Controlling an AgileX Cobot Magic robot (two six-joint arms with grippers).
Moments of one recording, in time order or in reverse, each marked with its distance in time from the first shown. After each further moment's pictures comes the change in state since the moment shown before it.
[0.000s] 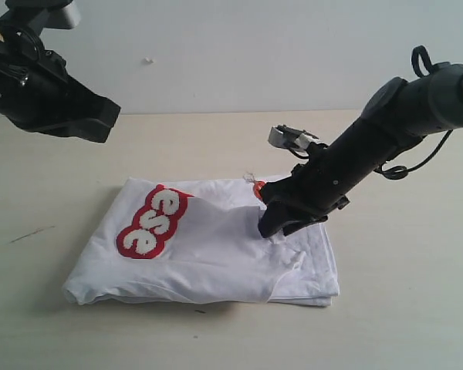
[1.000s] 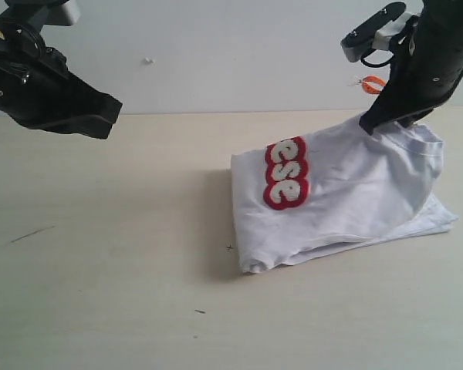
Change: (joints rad) left arm 0.000 0.000 0.000 -0.008 -0.020 0.000; right arm 0.000 -0.340 -0.101 -1.239 0.003 0.687
